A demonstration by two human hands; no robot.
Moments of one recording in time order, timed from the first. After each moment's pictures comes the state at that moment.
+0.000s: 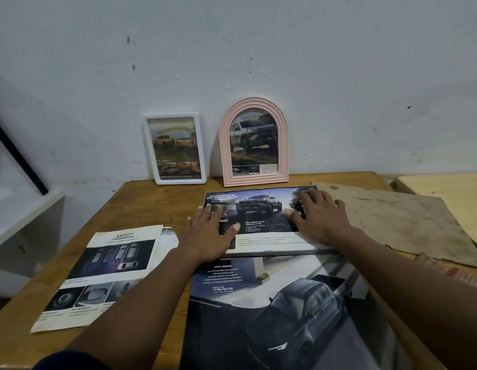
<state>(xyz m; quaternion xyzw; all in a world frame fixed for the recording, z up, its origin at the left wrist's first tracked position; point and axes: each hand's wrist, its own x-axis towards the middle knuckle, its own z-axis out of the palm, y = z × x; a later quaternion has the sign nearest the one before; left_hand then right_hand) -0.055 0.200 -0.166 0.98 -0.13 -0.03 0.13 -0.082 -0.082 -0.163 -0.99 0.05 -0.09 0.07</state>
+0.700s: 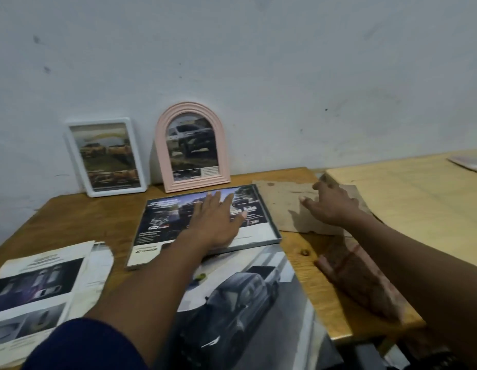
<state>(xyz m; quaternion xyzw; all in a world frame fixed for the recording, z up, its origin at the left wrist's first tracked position) -0.065 0.062 -0.144 0.96 -0.27 -0.02 0.08 -0.150 -0.212 -0.134 -0.95 0.25 -0.07 0.15</state>
